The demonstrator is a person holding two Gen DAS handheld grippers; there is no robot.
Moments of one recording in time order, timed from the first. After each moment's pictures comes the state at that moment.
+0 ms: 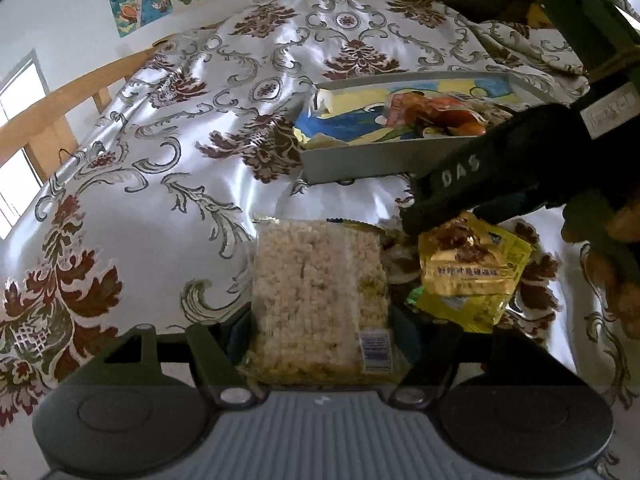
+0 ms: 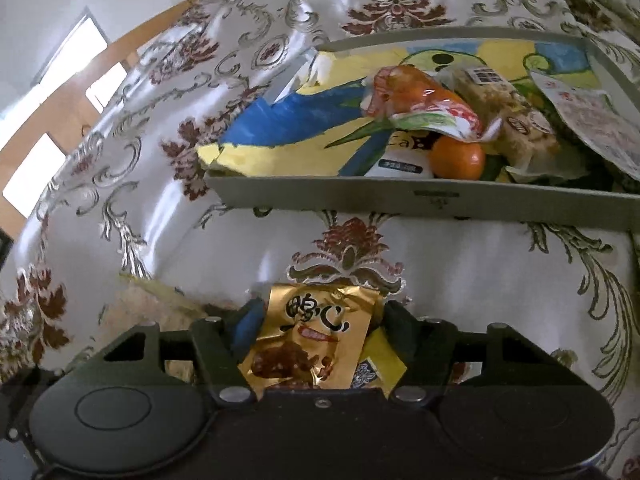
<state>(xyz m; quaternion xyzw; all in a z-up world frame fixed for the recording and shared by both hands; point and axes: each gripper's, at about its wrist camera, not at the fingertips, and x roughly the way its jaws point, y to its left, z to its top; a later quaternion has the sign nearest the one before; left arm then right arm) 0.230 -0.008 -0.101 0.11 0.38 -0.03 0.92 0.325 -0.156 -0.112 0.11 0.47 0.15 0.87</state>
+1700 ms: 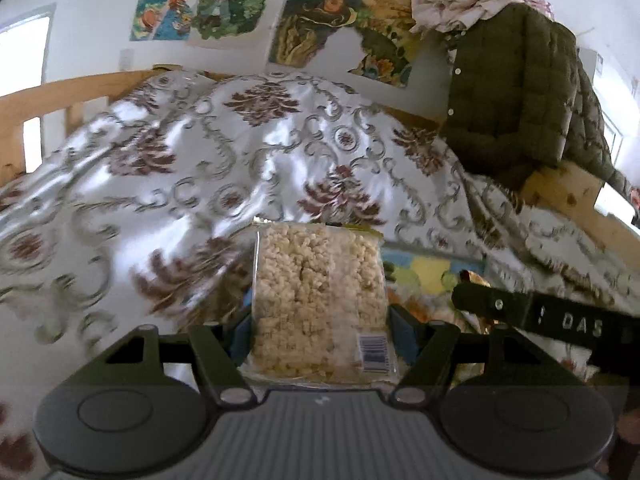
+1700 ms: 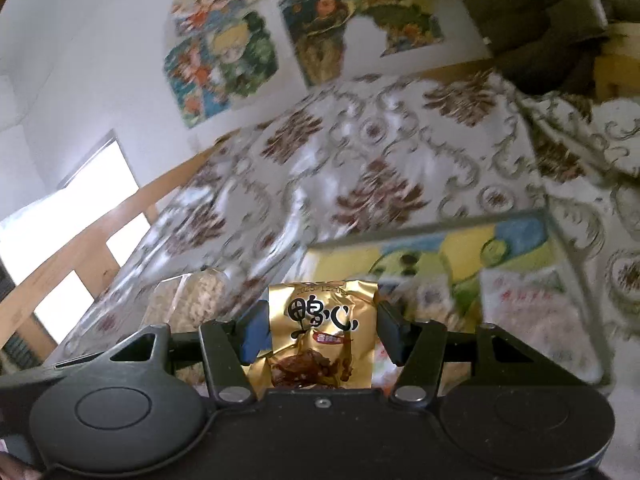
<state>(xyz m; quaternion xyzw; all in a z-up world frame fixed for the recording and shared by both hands) 0.347 -0.008 -0.029 -0.08 0.27 -0.09 0.95 0.347 -0.238 -0.033 0.16 0.25 0.13 0.95</state>
